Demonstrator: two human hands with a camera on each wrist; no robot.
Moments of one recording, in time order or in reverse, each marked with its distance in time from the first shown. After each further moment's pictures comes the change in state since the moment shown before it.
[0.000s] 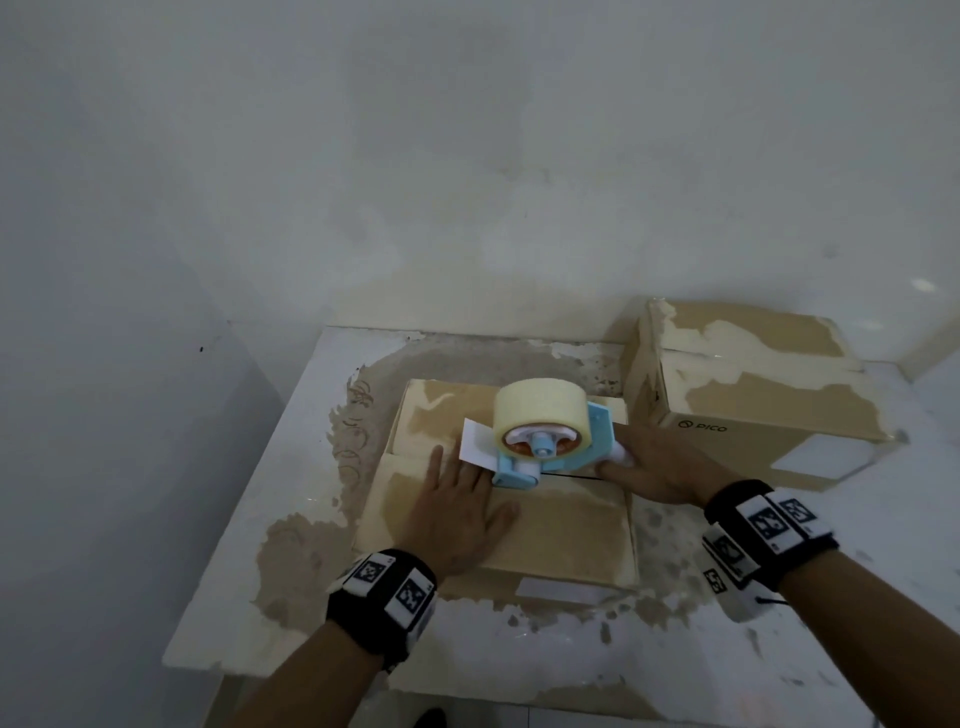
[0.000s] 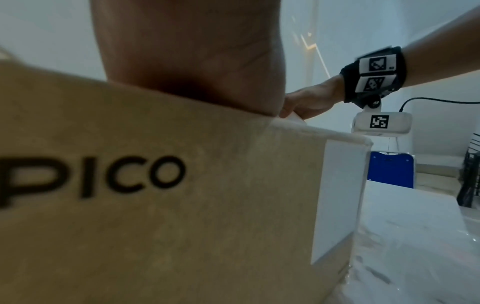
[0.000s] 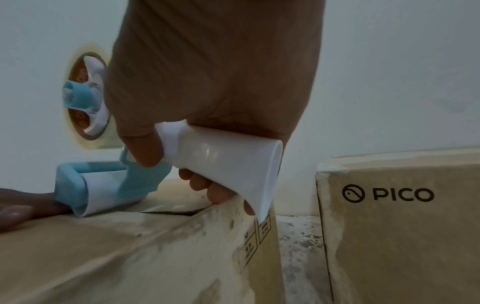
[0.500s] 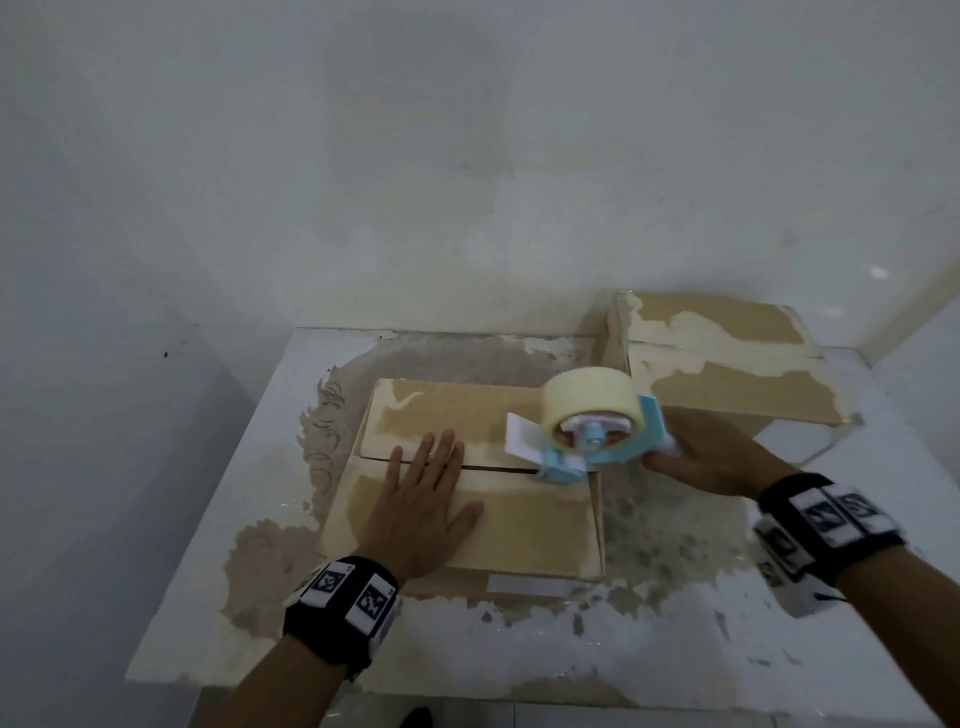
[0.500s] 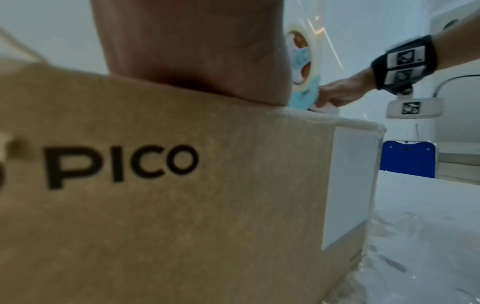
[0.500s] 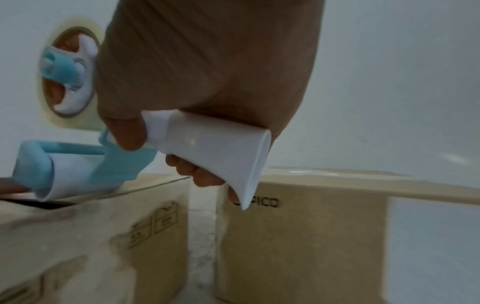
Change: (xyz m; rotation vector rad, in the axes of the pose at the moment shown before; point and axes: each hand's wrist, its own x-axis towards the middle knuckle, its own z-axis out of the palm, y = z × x) left_hand -0.002 0.000 0.006 0.062 -0.006 -0.047; right_hand -0.052 0.064 -0.022 -0.061 0.125 0.107
